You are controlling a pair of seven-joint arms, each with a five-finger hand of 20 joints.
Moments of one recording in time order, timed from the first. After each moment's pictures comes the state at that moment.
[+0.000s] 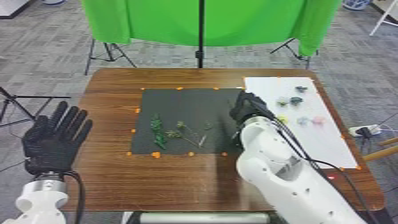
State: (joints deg) left arm 128.0 -65.8 -101.6 -125.6 9.3 12.4 16.3; right arm -76.3 -64.5 49.7 -109.3 -129.6 -5.4 55.8
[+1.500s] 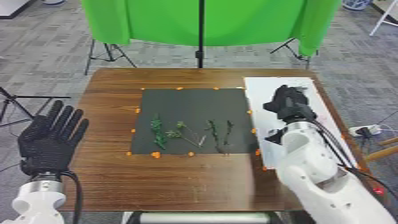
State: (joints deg) left arm 128.9 -65.4 -102.1 -126.4 9.5 12.8 18.2; right arm -87.8 -53.3 65.1 -110.8 -133.9 7.2 41.8
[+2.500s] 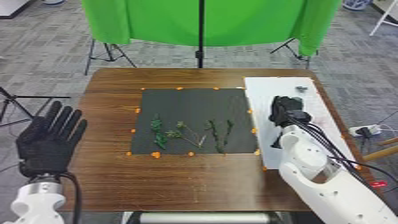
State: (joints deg) left arm 129.8 -65.6 -102.3 -126.6 9.0 12.5 19.2; right arm -81.6 -50.7 56.9 -101.2 -138.4 2.2 39.6
